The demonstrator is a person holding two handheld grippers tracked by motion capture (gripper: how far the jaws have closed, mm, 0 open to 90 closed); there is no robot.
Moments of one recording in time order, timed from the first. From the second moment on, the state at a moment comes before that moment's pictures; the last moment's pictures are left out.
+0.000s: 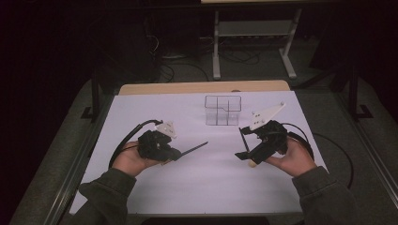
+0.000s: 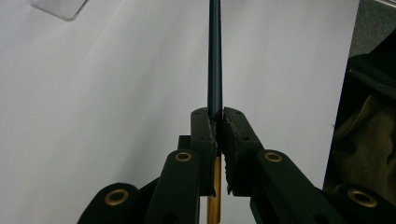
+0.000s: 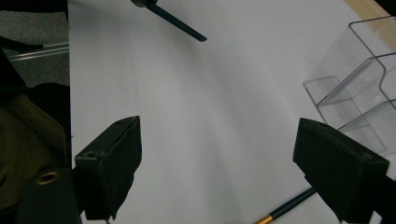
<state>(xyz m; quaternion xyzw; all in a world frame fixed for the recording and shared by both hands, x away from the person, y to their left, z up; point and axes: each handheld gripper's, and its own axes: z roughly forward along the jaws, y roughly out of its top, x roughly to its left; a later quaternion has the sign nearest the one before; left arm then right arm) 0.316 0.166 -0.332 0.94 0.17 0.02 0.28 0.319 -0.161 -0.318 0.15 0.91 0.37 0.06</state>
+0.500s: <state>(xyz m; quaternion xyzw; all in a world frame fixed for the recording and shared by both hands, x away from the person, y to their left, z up) 0.311 0.136 -0.338 0.95 0.12 0.00 0.27 0.329 -0.139 -0.324 0.11 0.93 0.35 0.03</state>
